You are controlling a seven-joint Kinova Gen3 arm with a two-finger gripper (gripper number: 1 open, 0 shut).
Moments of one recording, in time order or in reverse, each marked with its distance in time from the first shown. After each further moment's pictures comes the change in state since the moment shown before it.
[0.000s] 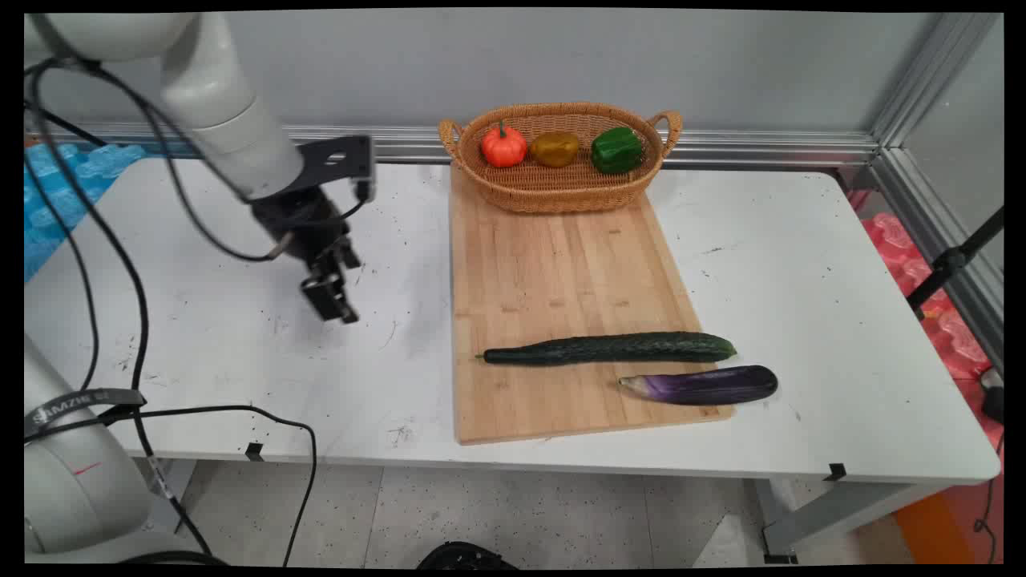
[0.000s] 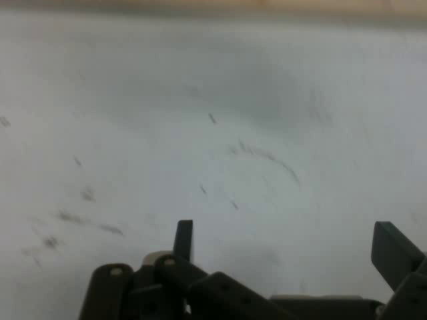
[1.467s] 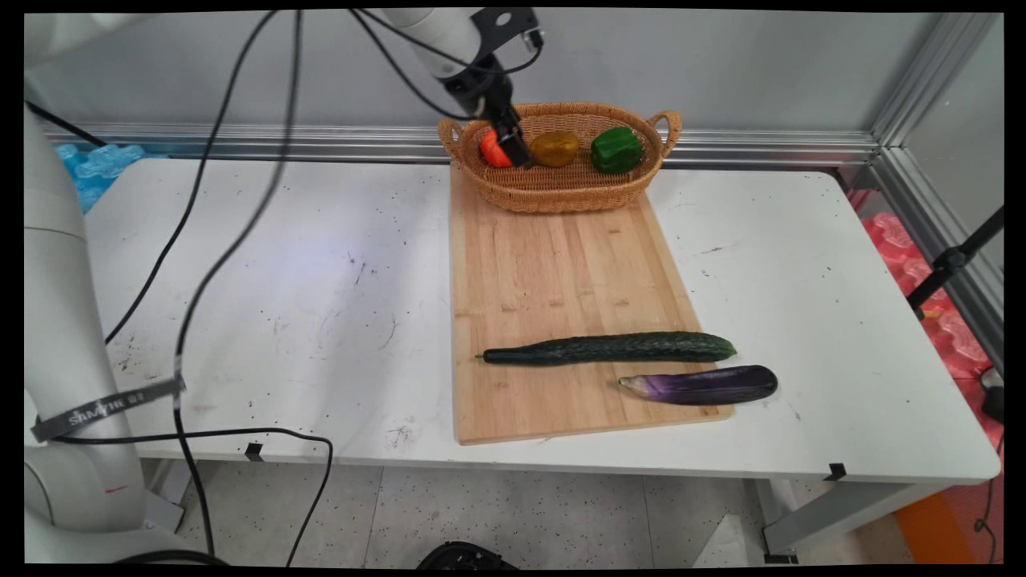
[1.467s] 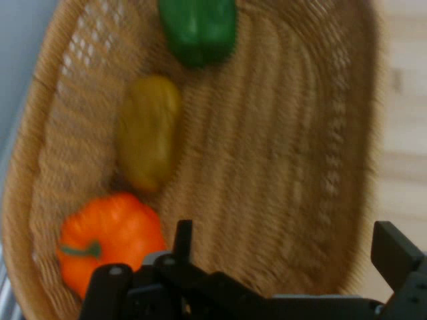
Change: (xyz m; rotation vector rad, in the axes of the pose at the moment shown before) arm 0.179 -0.159 0.010 0.232 0.349 -0.033
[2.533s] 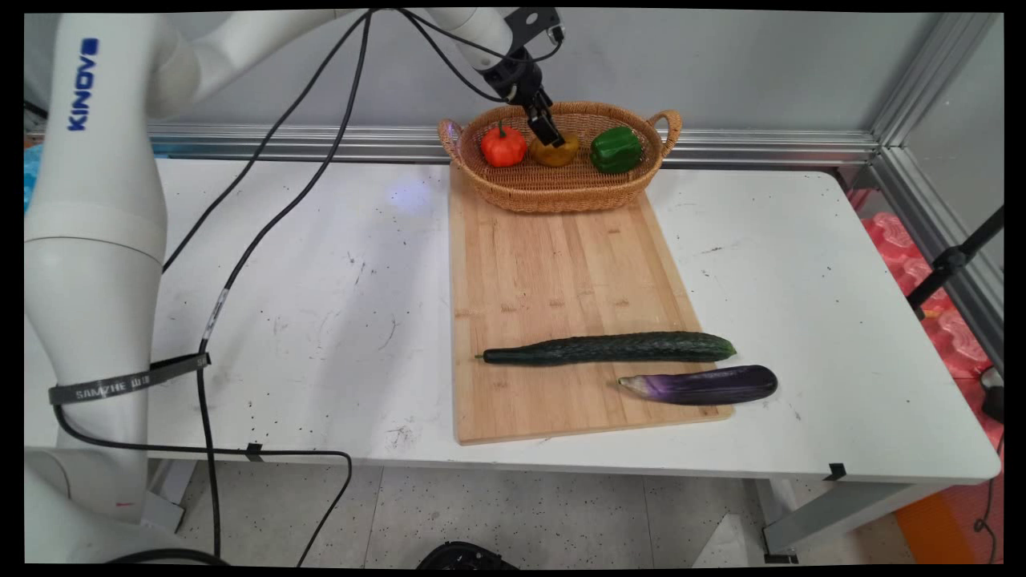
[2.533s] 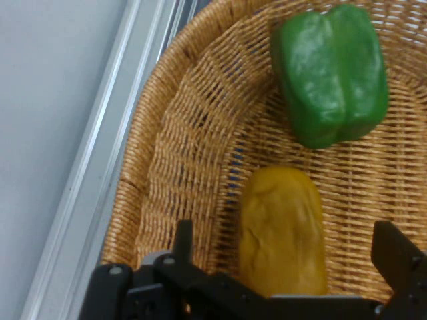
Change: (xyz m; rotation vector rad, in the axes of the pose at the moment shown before) arm 0.014 -0.101 0.102 -0.036 0.106 0.040
